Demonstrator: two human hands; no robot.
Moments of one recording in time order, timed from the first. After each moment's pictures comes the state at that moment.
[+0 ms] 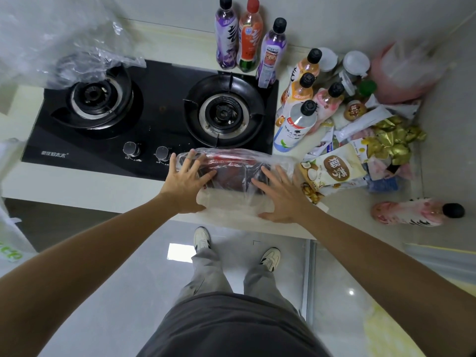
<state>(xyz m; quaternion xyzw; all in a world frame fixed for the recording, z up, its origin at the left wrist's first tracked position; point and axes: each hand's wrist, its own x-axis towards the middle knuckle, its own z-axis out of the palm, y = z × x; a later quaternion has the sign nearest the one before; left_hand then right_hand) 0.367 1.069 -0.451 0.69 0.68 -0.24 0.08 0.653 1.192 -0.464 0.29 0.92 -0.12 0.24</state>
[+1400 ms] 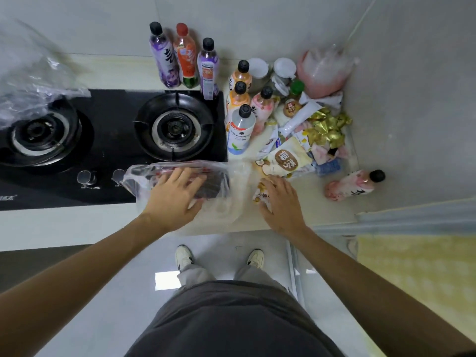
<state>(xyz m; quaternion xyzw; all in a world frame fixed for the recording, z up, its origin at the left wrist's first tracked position) 0.436 1.081 -0.383 0.77 0.63 0.02 0.05 0.744 1.150 -0.438 0.53 0.83 -0.17 -0.05</state>
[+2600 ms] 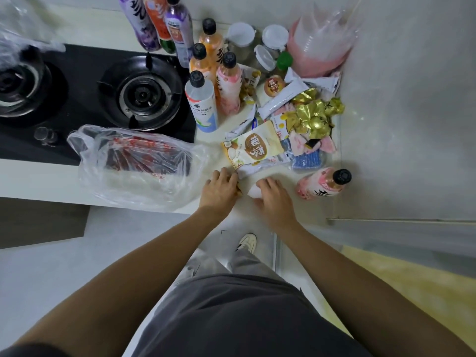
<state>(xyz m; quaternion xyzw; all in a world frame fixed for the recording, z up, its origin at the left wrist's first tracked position) 0.687 1.145 -0.470 0.62 0.75 -0.05 0.20 0.864 1.198 -0.499 0.47 0.86 -0.20 -0.01</state>
